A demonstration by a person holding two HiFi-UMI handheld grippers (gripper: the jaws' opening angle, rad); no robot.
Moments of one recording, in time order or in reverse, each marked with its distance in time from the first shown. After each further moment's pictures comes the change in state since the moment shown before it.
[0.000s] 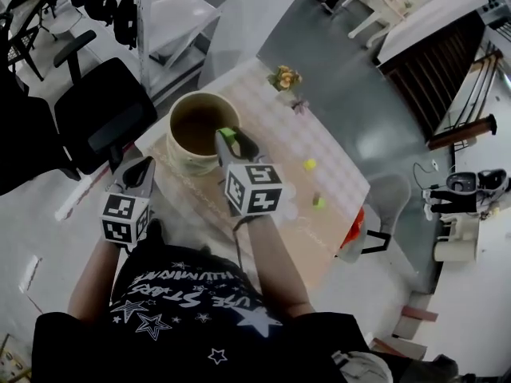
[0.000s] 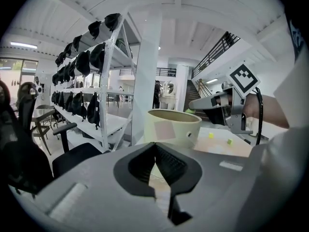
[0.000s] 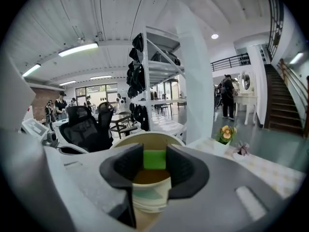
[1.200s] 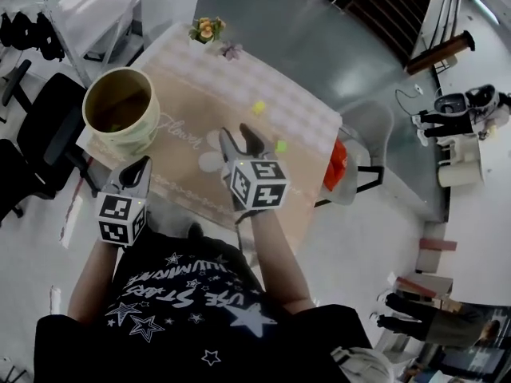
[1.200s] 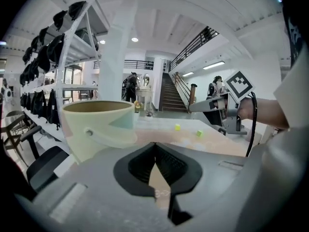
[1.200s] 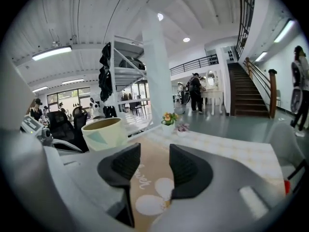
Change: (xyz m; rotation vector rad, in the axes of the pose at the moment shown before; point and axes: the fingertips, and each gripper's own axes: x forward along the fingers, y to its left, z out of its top) left arm 0.039 -0.174 -0.020 0.136 0.074 -0.260; right arm -0.155 -0.147 -0.095 0.171 -0.014 -0.280
